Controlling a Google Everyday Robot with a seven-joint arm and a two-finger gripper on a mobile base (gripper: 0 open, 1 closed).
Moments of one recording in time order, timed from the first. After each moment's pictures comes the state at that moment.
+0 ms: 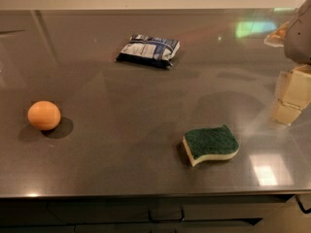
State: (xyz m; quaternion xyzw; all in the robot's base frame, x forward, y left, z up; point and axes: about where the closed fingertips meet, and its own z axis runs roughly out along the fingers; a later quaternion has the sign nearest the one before) arm 0.438 -0.217 0.976 -0.60 0.78 -0.03 0.16
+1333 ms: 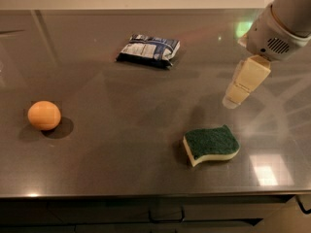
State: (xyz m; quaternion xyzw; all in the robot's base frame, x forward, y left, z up) arm 0.508 -0.184 0.945 -0.55 0.81 0.03 0.21
